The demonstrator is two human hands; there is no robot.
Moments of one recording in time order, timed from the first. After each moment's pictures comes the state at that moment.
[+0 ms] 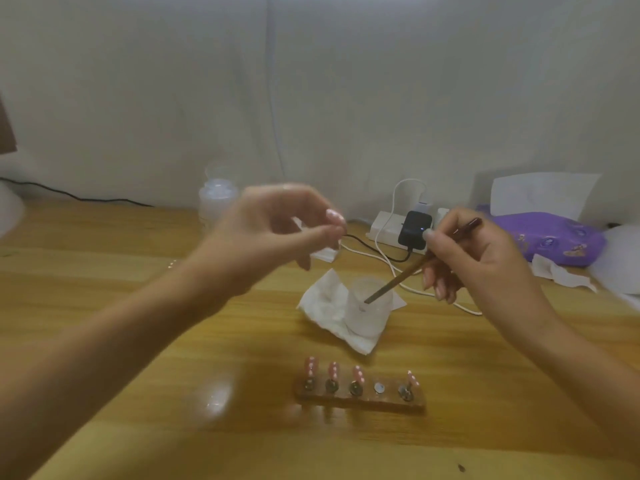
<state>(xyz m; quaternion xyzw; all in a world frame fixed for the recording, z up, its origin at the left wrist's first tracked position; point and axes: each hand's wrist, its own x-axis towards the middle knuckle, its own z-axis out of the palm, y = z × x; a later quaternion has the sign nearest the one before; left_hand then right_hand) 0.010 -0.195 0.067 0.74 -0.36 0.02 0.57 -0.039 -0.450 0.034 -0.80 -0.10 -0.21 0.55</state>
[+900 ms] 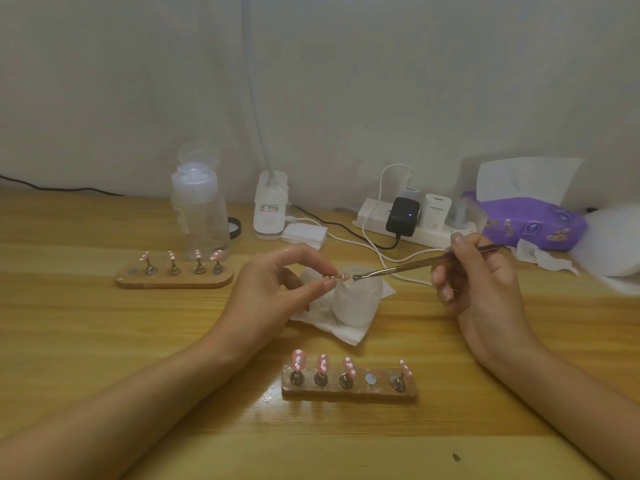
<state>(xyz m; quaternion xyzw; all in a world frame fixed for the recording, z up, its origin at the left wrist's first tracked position) 0.019 -0.223 -0.022 0.76 -0.26 0.02 0.60 -0.042 -0.456 -0.009 -0.62 0.04 -0.26 0.74</state>
